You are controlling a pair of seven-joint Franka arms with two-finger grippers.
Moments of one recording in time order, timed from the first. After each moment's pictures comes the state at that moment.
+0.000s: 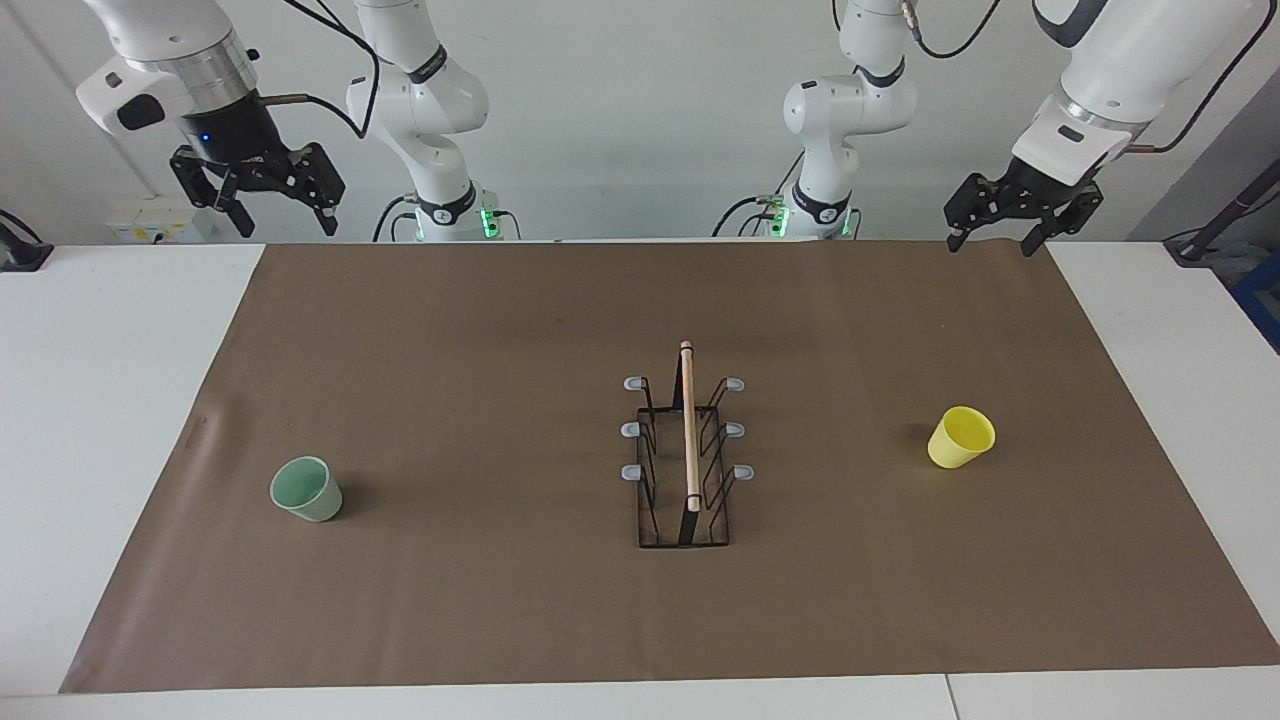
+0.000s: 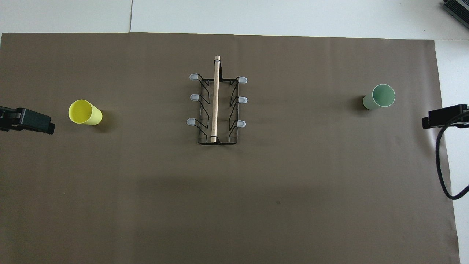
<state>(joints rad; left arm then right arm) 0.03 -0.02 -0.09 -1.53 -0.03 1.46 0.08 0.03 -0.05 -0.05 -1.49 0.01 1.47 0.01</state>
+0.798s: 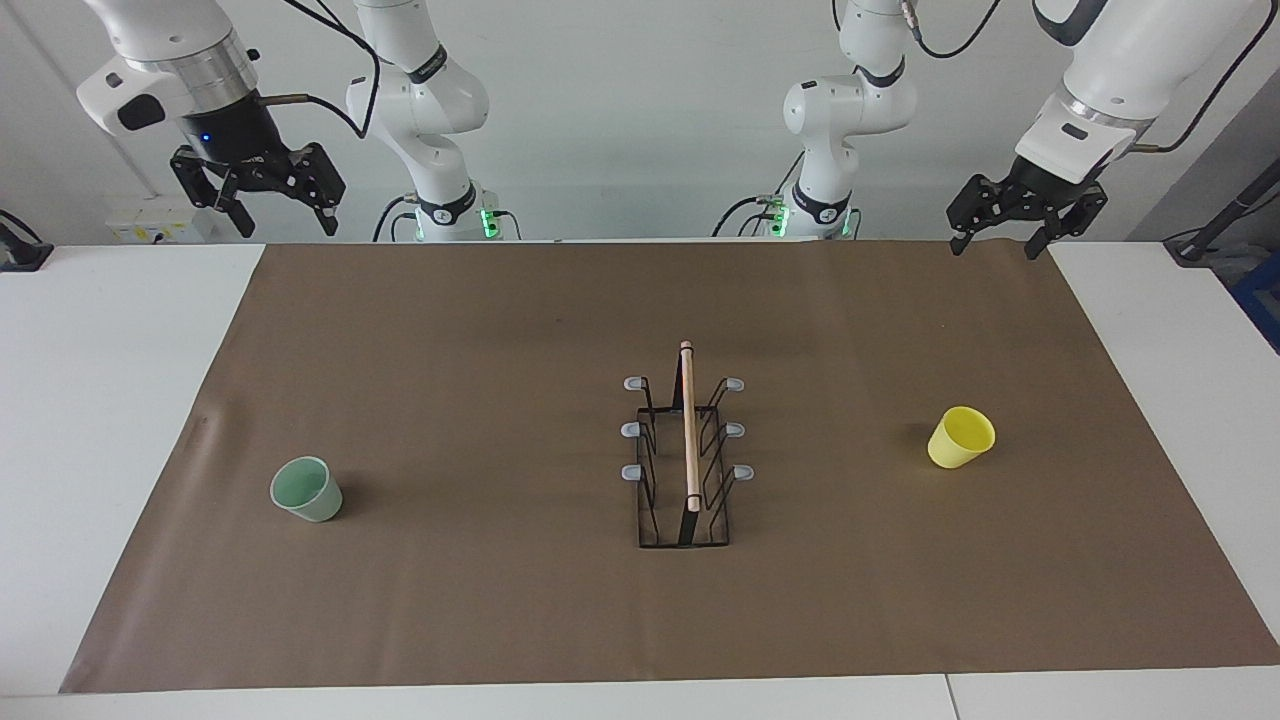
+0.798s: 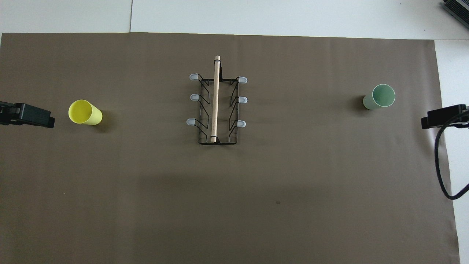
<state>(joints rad) 0.03 -0.02 -0.10 -1.53 -0.03 1.50 0.08 0.03 -0.05 -0.05 -1.49 0.01 1.47 0.01</state>
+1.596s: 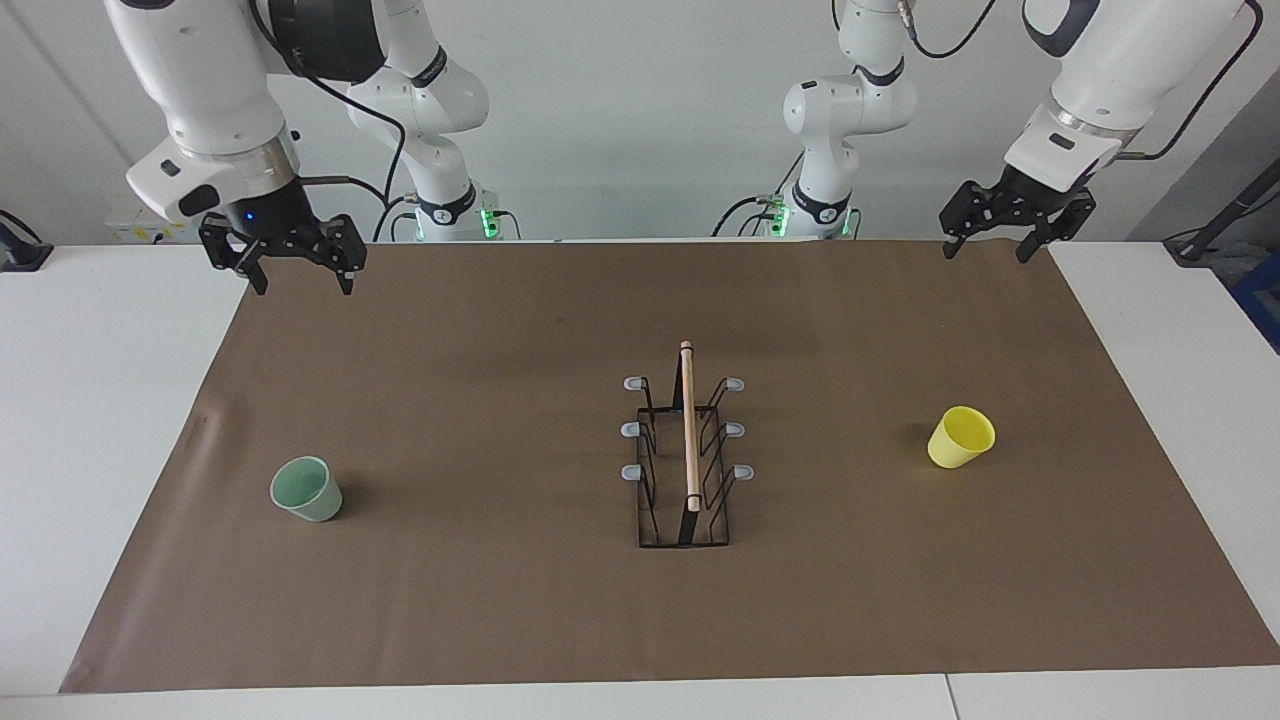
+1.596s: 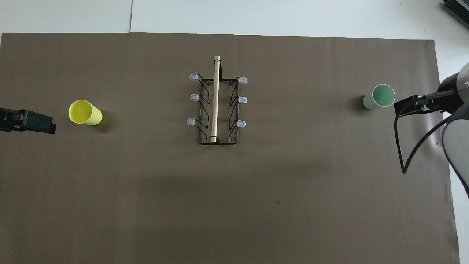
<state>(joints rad) 0.06 -0.05 -0.09 -1.60 -0.03 1.52 0.07 0.09 0.07 -0.04 -1.53 -0.13 1.59 -0.09</state>
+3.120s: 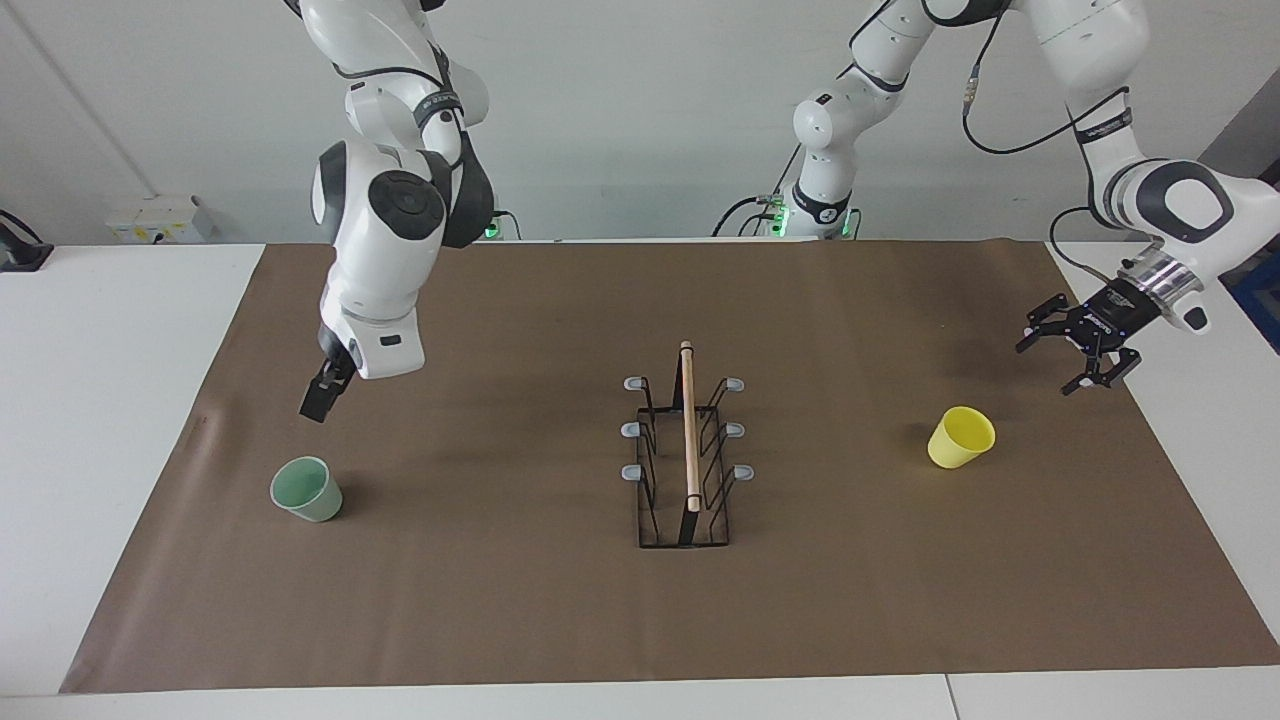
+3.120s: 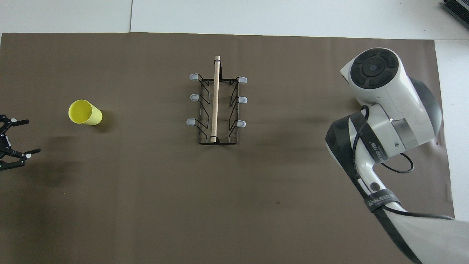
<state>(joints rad) 0.60 0.19 -0.03 -2.10 -0.99 1.97 -0.81 0.25 0.26 -0.04 -1.70 -0.60 1.83 -0.97</state>
